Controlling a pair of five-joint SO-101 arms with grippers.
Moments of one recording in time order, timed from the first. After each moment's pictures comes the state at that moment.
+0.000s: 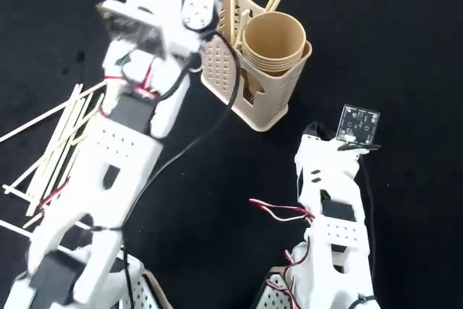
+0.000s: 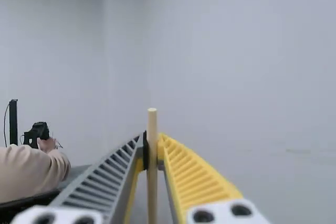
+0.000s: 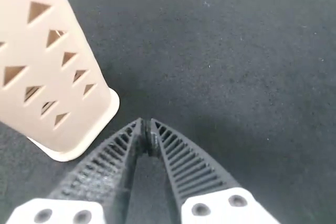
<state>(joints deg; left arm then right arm) 19.3 -22.5 12.5 -13.8 -6.2 10.2 -55.6 90.1 5.6 -3.6</state>
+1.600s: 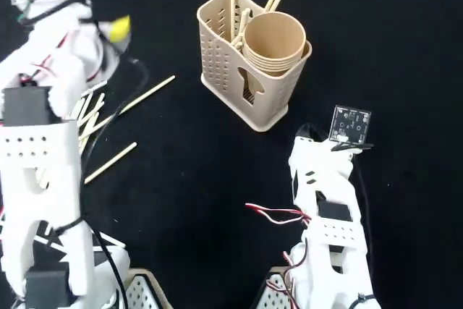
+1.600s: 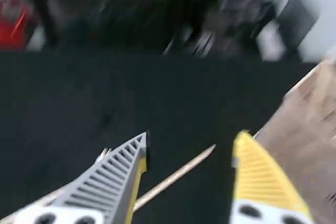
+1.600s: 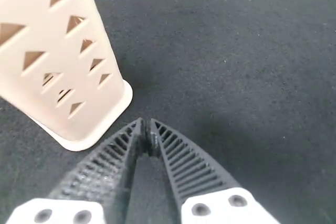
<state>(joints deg) -8.8 -25.3 -2.7 67.3 -0.3 7.6 -55.6 90.9 5.5 -3.6</state>
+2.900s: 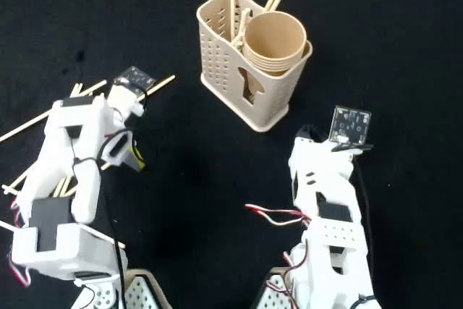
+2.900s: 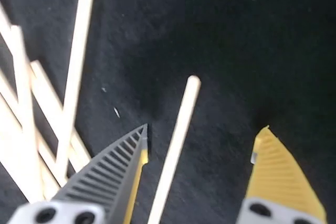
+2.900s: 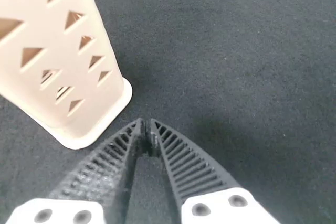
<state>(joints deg) -12.5 1.0 30.0 57.8 -42.5 7.6 -55.6 91.2 5.5 -3.6</state>
